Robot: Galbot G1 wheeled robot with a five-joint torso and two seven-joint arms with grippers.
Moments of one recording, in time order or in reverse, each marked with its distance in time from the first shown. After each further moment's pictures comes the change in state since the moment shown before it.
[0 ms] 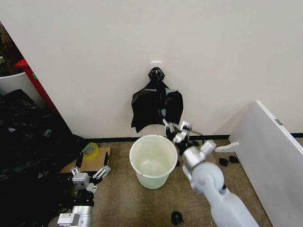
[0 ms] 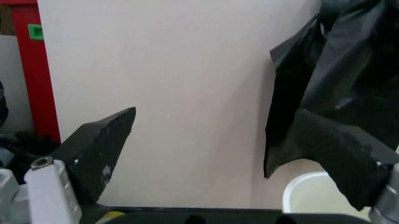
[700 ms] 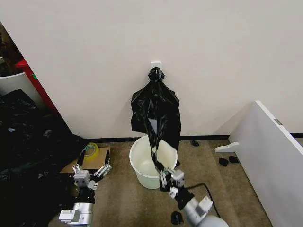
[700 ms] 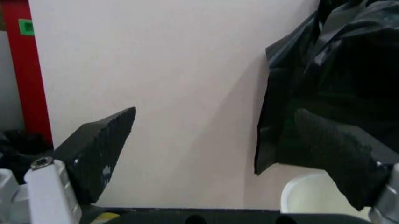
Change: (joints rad) left arm -0.032 0.023 0.016 0.023 -0.023 0.005 -0.003; right arm -0.324 -0.043 -0.033 0.027 -0.539 0.253 -0.117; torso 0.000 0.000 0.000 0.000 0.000
